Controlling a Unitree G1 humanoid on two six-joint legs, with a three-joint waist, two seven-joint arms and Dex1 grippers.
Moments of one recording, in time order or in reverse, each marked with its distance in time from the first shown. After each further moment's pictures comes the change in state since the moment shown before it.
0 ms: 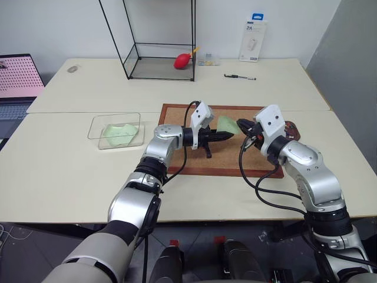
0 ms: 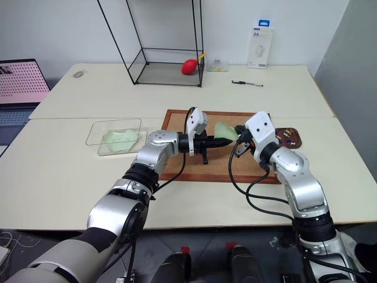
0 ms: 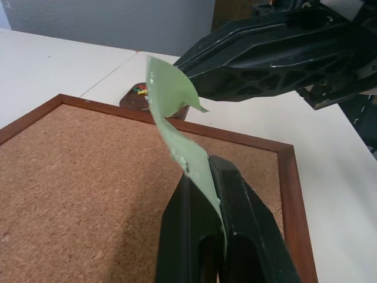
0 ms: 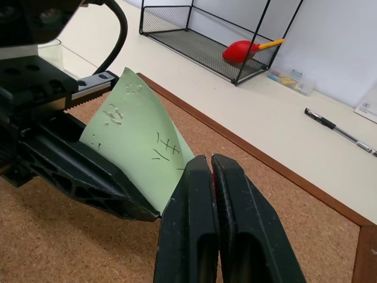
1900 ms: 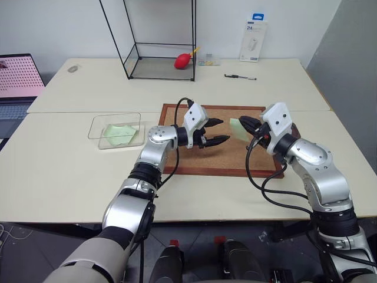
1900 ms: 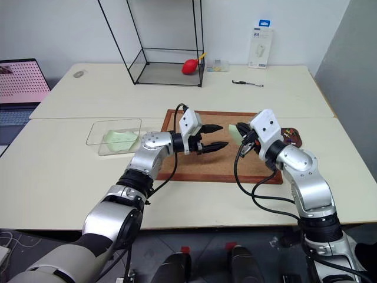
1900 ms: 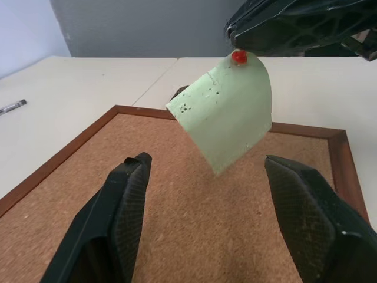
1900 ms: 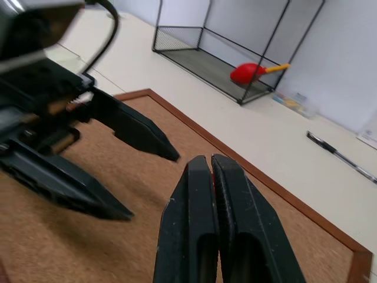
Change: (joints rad) left arm 0.055 0.034 -0.014 -0.062 0.039 -0.142 0.095; right arm 0.008 -0.029 -0.036 -0.019 0.037 -0.071 0.104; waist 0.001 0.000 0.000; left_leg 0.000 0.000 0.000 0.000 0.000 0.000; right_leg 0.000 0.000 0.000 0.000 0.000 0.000
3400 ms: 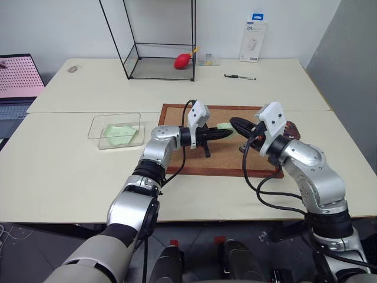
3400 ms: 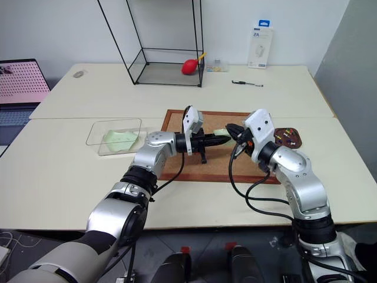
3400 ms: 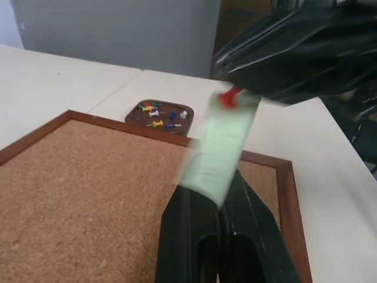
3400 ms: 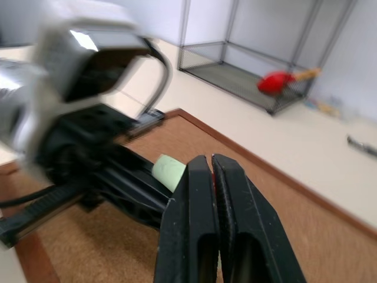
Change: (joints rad) left arm -0.018 -0.032 0.051 0.001 -0.079 0.148 -0.089; right arm -0.028 0.104 -0.066 0.013 0.089 0.180 -0.121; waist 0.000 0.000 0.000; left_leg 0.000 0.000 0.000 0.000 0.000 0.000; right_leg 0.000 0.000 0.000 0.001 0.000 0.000
